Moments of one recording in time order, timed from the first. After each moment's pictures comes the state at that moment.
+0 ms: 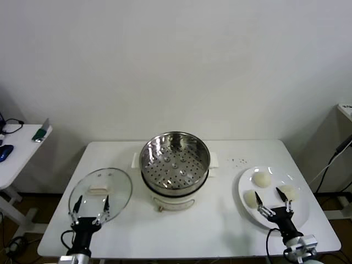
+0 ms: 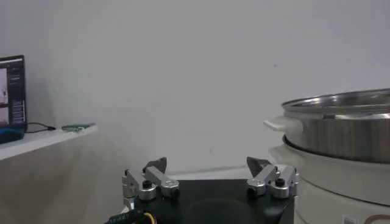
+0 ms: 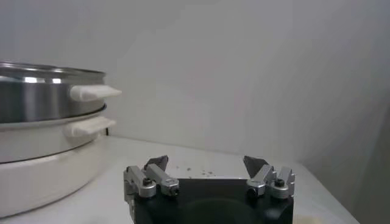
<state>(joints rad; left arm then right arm) 1.66 -1.52 -0.73 -1.91 -0.03 -0.23 0.06 -1.50 1.15 0.72 1.72 0.23 0.11 -0.27</state>
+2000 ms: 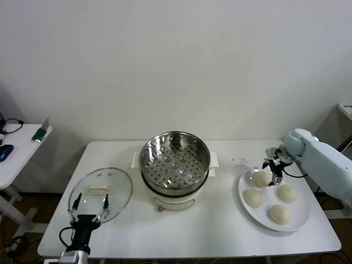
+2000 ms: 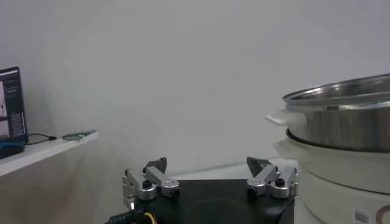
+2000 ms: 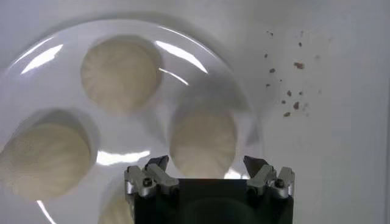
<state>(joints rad) 1.65 -1.49 -0.73 -1.91 0.02 -0.20 0.03 -0.01 0.84 -0.72 0.80 -0.23 0.00 -1.15</state>
